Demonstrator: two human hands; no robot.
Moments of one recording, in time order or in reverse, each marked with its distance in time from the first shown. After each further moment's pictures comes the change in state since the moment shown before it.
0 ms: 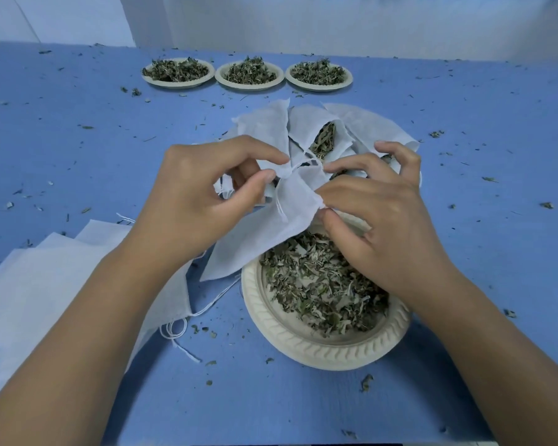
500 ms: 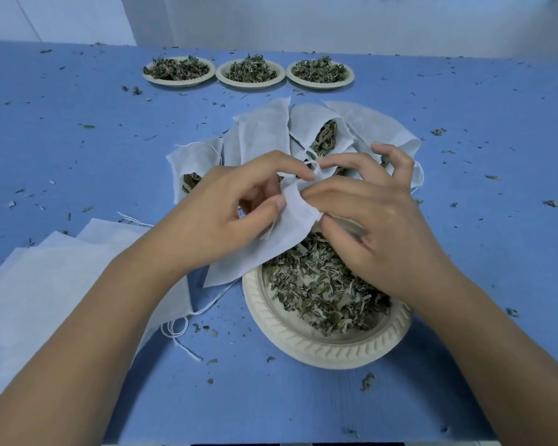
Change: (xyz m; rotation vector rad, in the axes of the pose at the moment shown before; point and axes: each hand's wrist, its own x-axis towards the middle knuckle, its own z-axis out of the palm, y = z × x) left_hand -0.002 -0.006 0.011 -0.207 -0.326 -0.144; right_hand 0.000 -0.002 0.002 0.078 -0.048 -0.042
